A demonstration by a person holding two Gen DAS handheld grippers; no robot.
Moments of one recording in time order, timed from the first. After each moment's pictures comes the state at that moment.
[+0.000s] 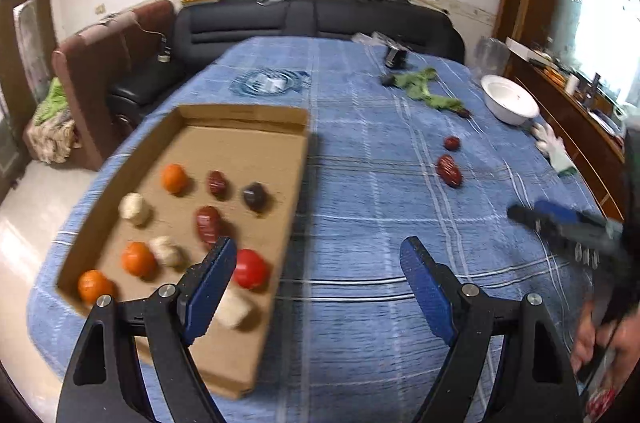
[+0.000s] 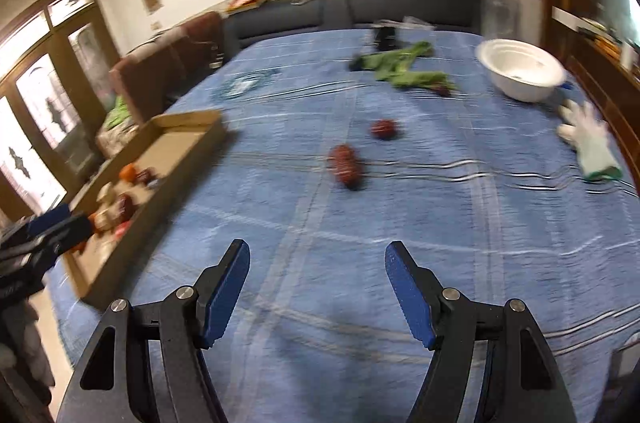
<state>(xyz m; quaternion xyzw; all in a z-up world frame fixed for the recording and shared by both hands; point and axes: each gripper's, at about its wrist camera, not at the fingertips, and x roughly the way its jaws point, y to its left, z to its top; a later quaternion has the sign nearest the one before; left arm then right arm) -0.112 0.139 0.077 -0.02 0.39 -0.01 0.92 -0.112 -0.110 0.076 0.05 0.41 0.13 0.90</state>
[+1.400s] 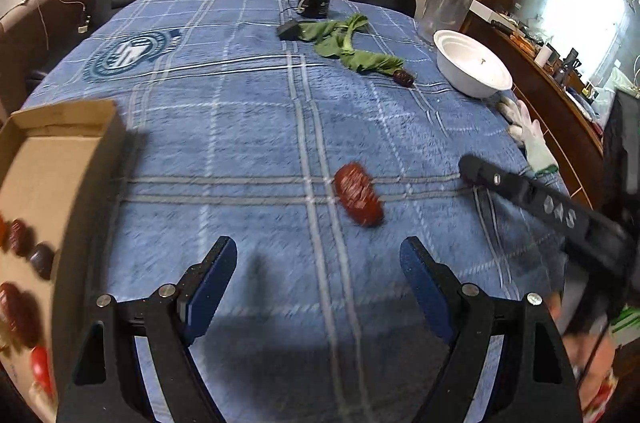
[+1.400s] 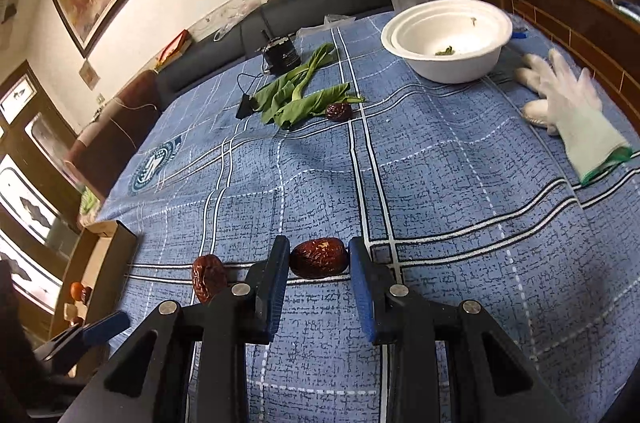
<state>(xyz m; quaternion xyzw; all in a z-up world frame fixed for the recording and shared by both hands) 0.017 0.035 0.024 -0.05 0.46 -0.11 0.88 -0.021 -0.183 0.046 0.18 0.40 0.08 0.89</state>
